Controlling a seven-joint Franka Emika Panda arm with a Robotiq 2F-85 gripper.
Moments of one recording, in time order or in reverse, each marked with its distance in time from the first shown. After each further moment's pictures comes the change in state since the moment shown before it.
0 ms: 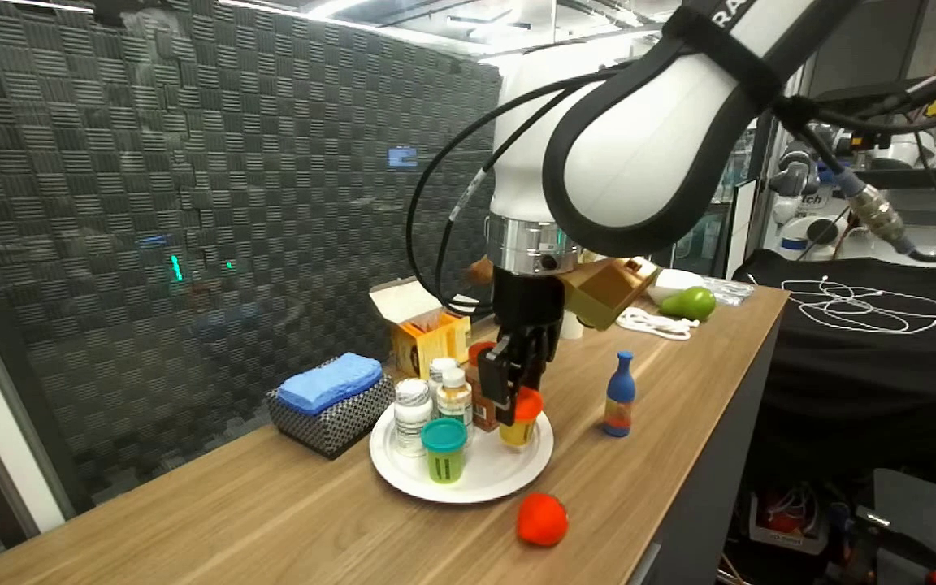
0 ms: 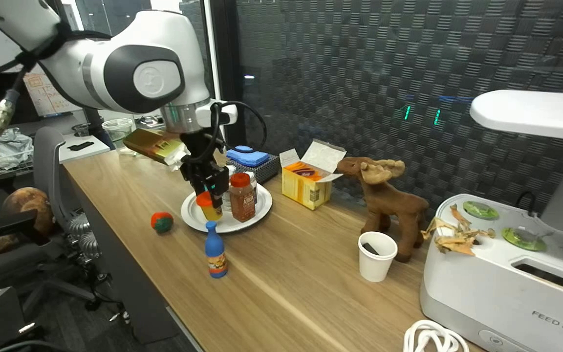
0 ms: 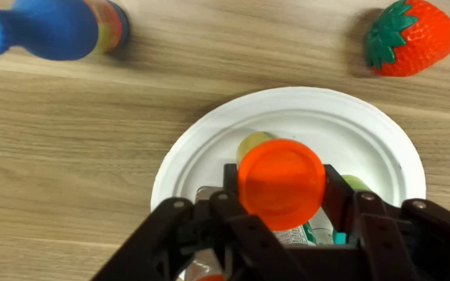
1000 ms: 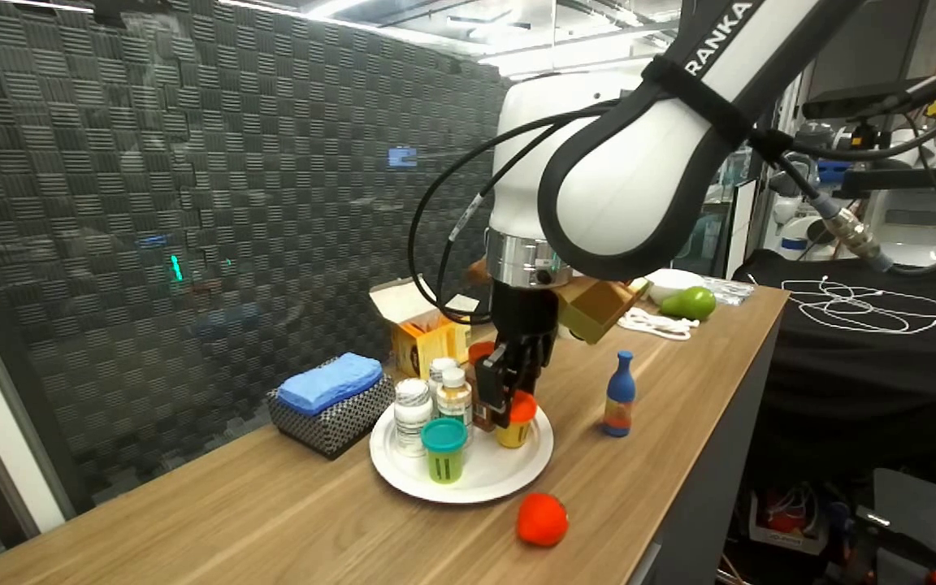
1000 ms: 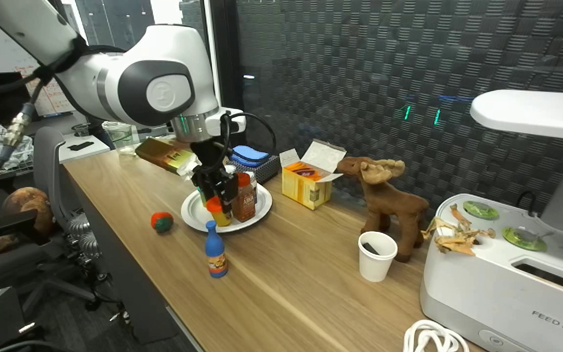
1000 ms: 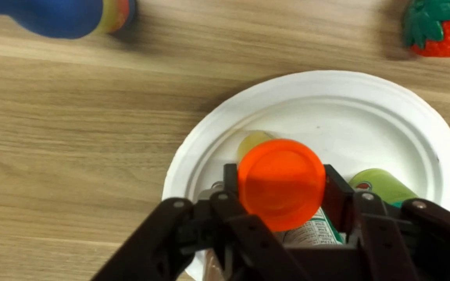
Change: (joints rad) arm 0.001 0.054 -0.025 0.019 -0.016 0.060 0.000
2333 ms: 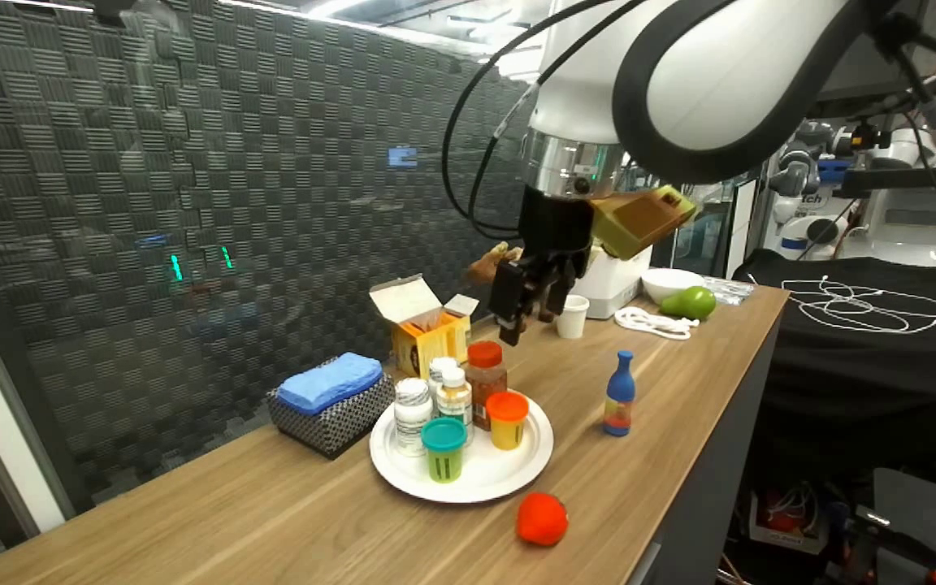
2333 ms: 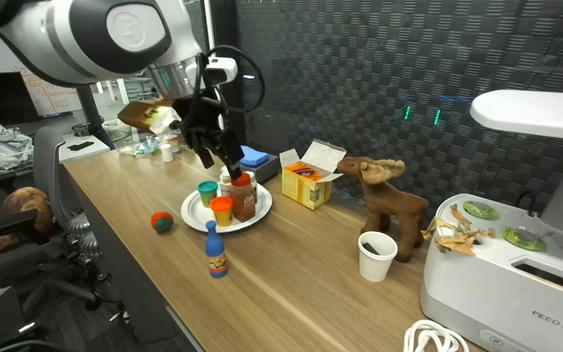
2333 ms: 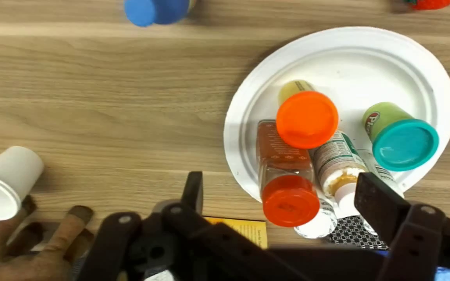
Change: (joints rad) arm 0.007 -0.245 -0.048 -0.101 -0.126 -0.018 0.158
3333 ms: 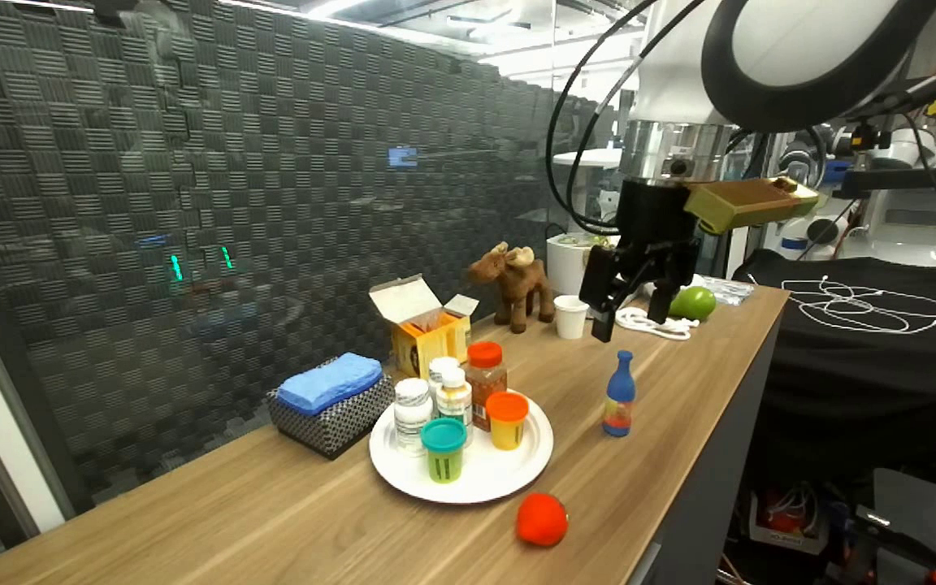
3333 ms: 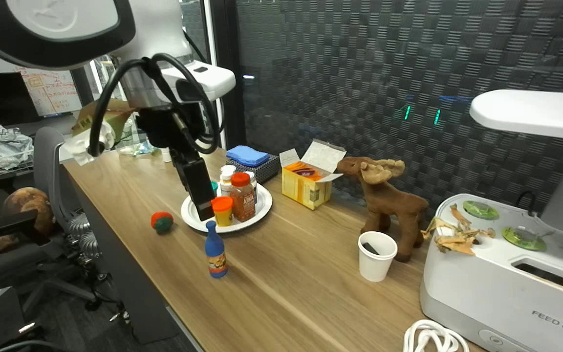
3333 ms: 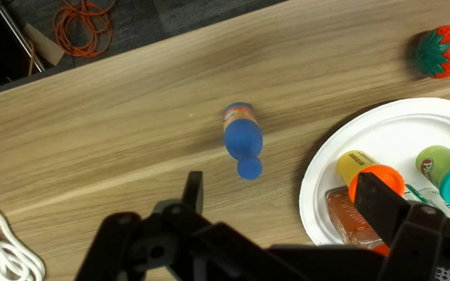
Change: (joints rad) arm -0.118 -0.195 -0.012 -0.178 0.187 -0.141 0.011
